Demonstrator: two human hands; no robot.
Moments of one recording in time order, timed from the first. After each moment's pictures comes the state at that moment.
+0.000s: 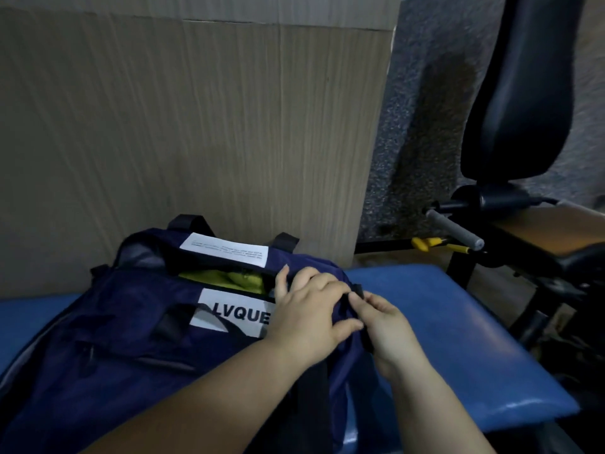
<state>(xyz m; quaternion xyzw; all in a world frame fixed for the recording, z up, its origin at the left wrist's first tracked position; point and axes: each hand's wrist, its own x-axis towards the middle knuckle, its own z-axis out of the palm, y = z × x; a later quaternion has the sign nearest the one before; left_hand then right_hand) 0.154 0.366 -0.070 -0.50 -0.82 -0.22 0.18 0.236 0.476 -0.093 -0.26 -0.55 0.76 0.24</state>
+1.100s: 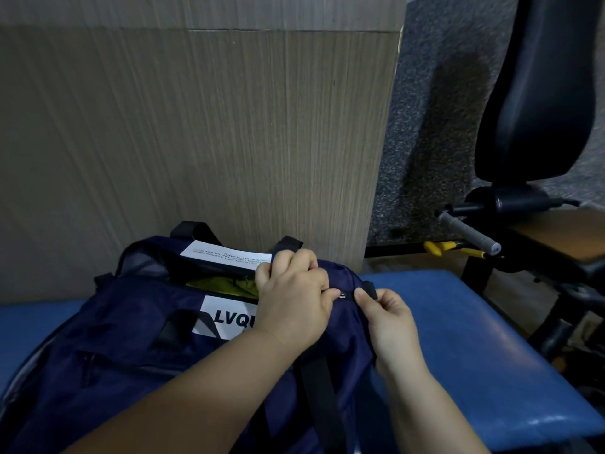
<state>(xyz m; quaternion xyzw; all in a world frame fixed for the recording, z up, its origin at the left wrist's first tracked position) 0.140 0.354 -0.042 -0.42 -0.84 -0.24 0.26 0.223 0.471 -0.087 -0.29 -0.56 0.70 0.33</state>
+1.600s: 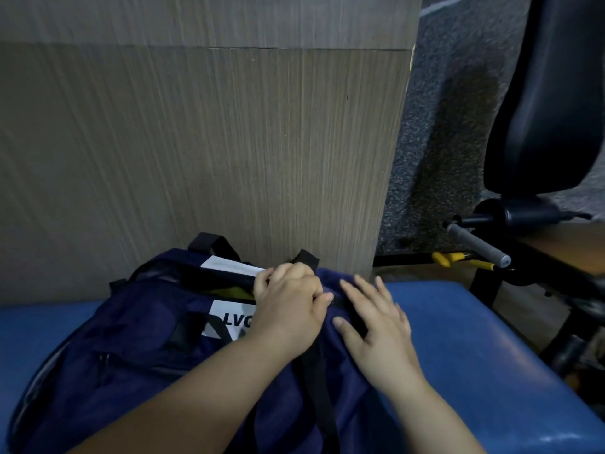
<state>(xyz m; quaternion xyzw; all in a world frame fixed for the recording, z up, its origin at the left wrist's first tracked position) 0.132 0.333 -0.035 -0.42 -0.85 -0.26 0.18 0.230 0.462 -0.087 -0.16 -0.91 0.25 0.29</state>
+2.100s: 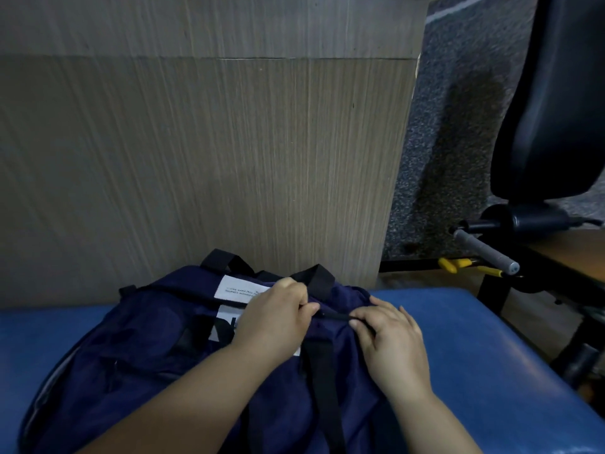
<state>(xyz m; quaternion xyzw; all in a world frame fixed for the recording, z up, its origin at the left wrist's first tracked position) 0.120 0.313 -0.033 -0.38 -0.89 -0.24 0.10 0.219 0.469 -0.104 -0.19 -0.88 0.18 0.39</state>
